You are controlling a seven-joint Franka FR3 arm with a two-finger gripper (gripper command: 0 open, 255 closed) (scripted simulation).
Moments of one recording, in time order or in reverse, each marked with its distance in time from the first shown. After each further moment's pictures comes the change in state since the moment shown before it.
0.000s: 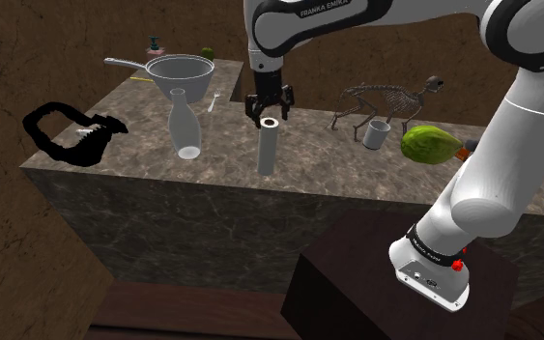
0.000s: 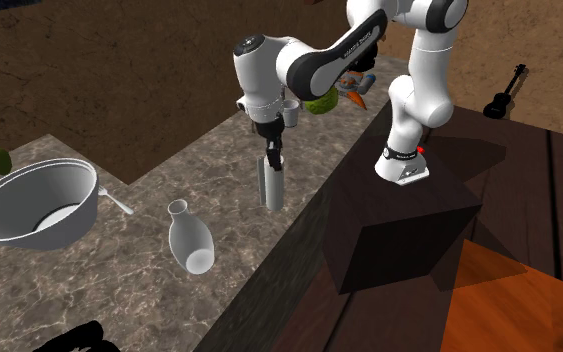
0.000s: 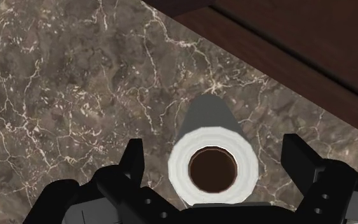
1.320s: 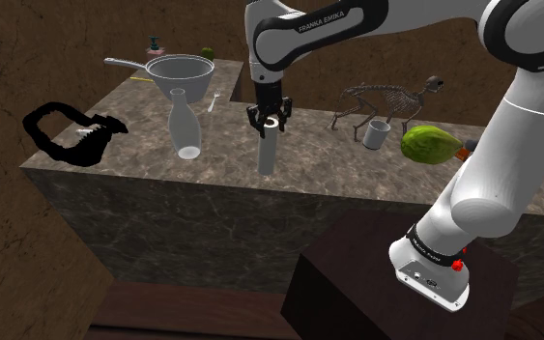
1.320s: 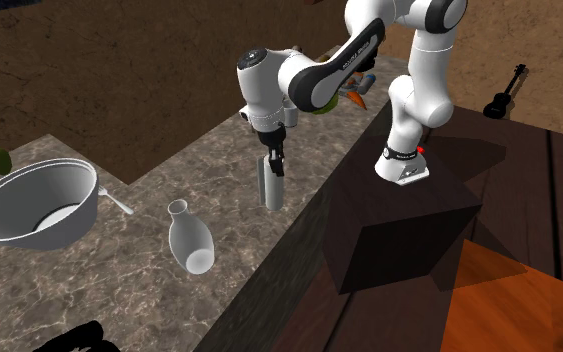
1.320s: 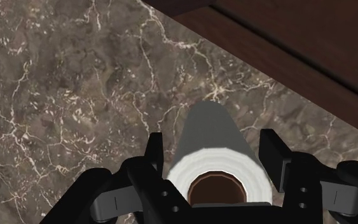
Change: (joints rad) arm 0.000 0.007 0.000 -0.064 -0.001 0.070 0.002
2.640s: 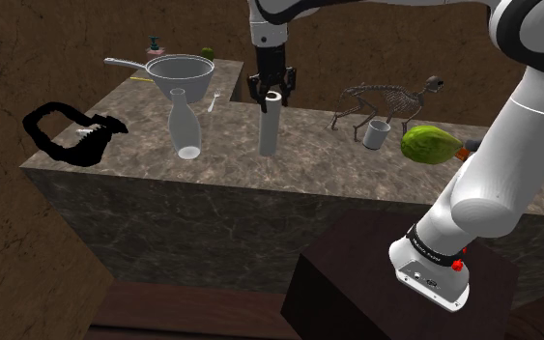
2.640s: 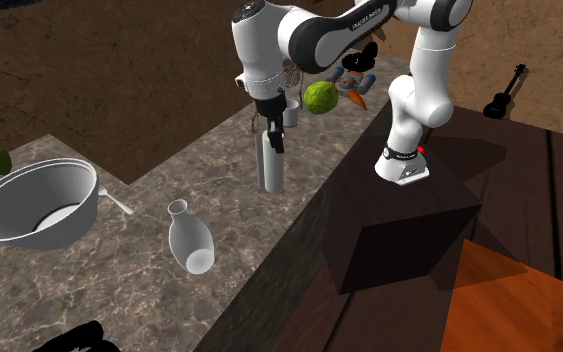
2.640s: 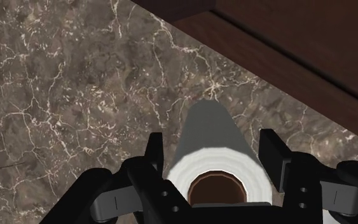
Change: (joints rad) arm 0.000 -0.043 0.001 0.175 0.007 -0.217 -0.003
